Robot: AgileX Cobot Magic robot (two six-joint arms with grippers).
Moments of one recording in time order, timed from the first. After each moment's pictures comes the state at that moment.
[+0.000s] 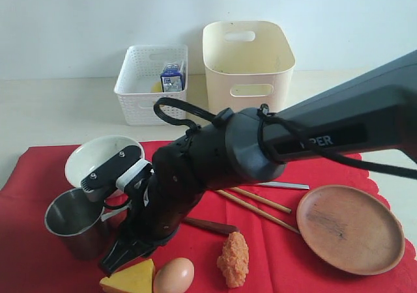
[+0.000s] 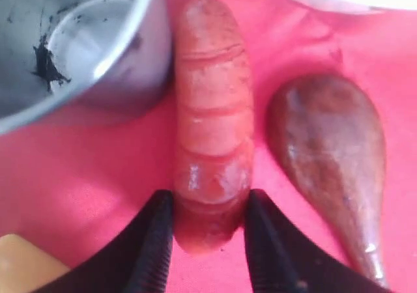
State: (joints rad) left arm 0.04 0.00 0.00 0.10 0.37 -0.17; right arm 0.94 2.10 -1.25 0.18 0.38 -0.13
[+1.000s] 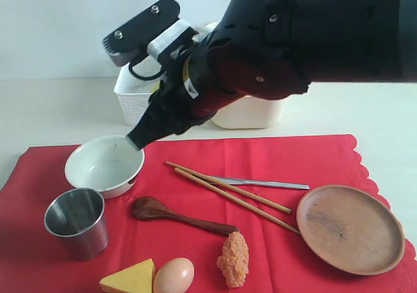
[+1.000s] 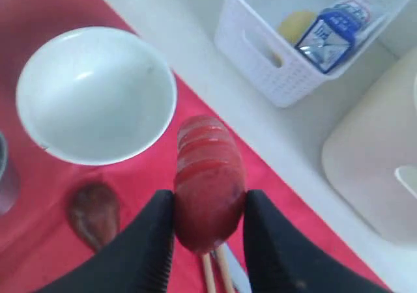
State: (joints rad) left arm 0.04 0.00 0.00 0.10 0.37 -0.17; right arm 0.88 1.72 -1.27 -0.51 0.53 0.41
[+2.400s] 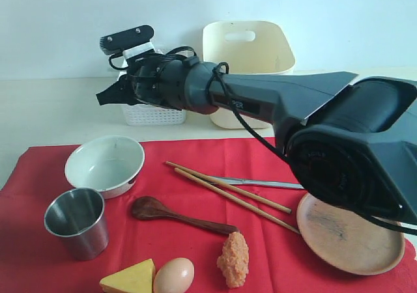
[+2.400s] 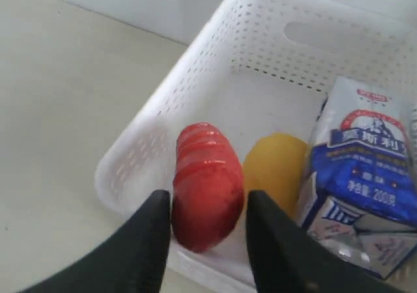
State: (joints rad) left arm 0.04 0.00 0.00 0.10 0.37 -0.17; right arm 0.76 2.52 -2.11 -0.91 0.43 1.02
